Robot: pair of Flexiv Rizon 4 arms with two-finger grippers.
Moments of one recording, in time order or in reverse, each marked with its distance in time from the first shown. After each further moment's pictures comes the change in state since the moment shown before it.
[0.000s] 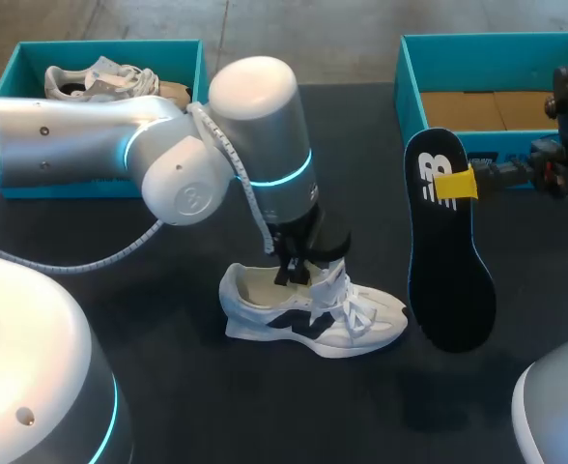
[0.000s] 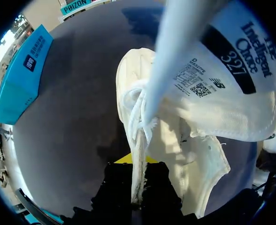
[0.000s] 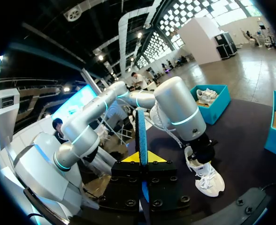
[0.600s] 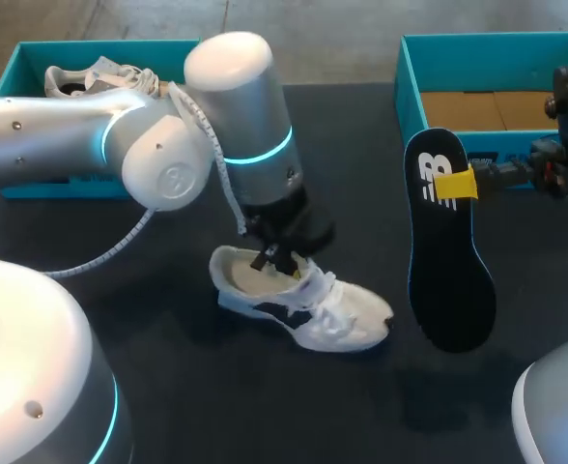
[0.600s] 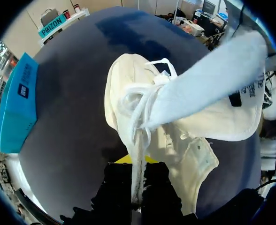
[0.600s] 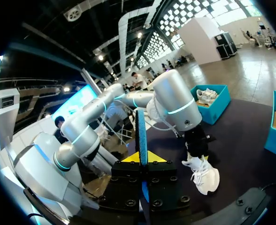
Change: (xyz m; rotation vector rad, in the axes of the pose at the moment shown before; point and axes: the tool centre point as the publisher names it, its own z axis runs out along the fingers) left arm 0.003 0.011 -0.028 0.047 0.041 0.272; right arm 0.000 0.000 0.000 0.000 0.000 0.000
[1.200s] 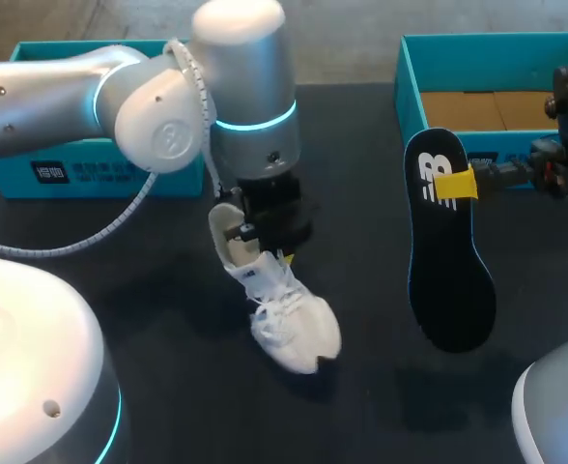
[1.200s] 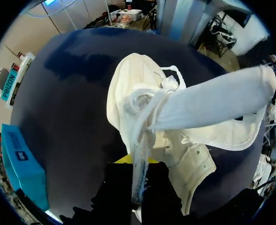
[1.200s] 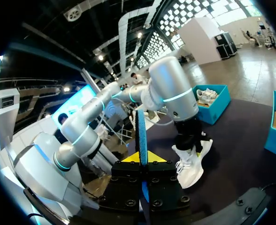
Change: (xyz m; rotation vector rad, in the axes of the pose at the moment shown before) left arm 0.015 0.003 -0.039 -0.019 0.129 0.561; right arm 0.000 0.000 0.000 0.000 0.000 0.000
